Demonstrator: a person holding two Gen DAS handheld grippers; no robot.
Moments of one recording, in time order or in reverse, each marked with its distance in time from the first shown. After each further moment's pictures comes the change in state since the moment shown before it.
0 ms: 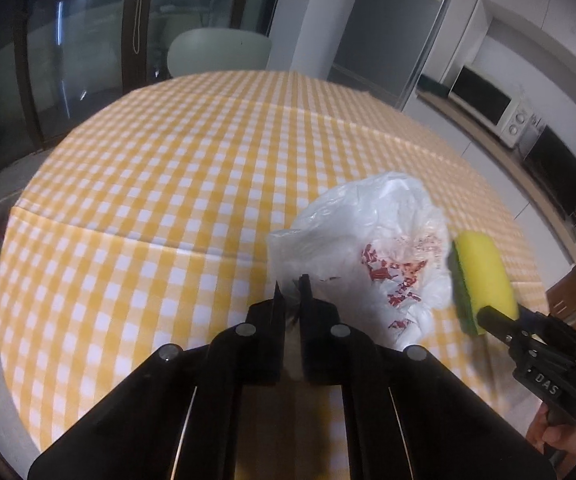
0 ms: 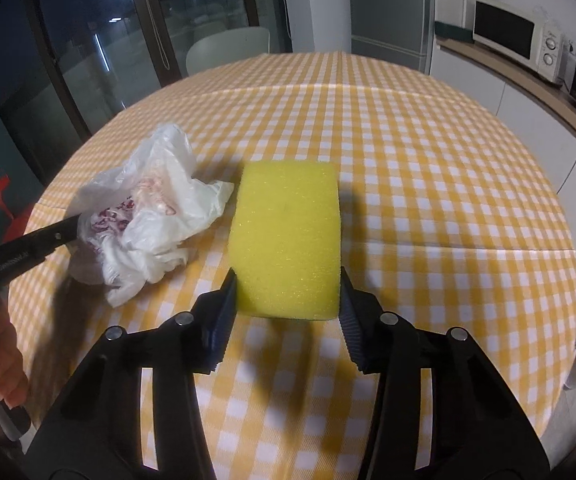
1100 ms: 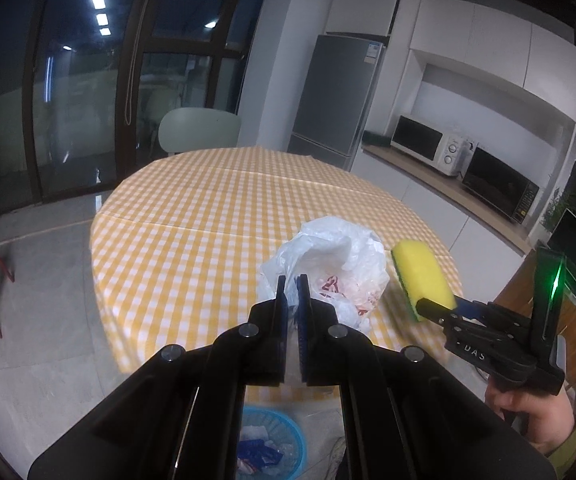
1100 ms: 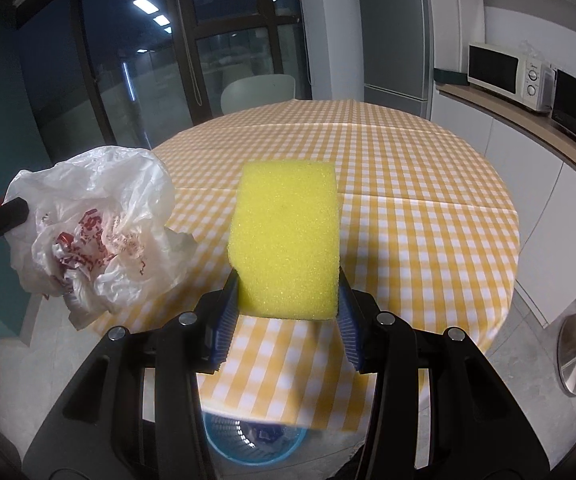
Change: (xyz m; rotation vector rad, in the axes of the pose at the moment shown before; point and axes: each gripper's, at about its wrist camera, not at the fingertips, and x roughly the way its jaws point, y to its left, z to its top) left arm -0.210 -0.019 -0.114 0.096 -0.258 -0.082; right arm -0.147 0.024 -0.109 -0.061 -0.179 0.052
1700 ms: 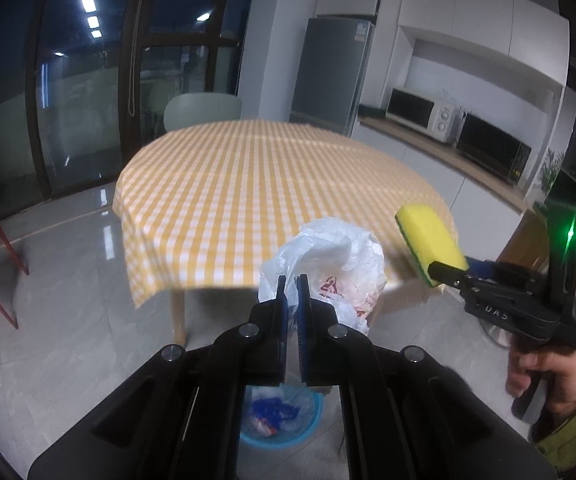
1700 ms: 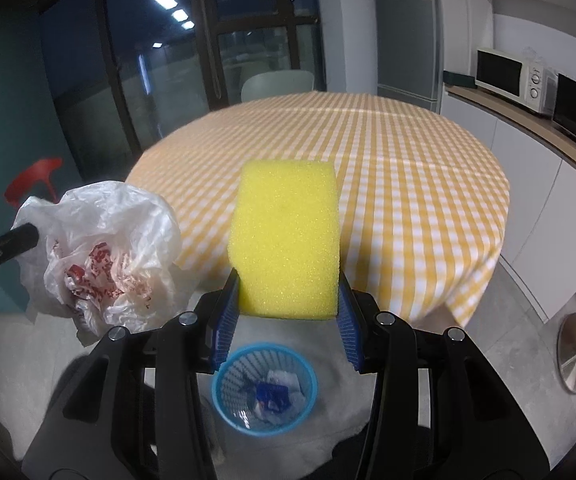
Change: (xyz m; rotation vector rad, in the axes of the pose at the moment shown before) left arm -0.058 0.007 -0.088 0.064 0.070 0.024; right arm -0.058 0.034 -0.080 -0.065 0.022 0.026
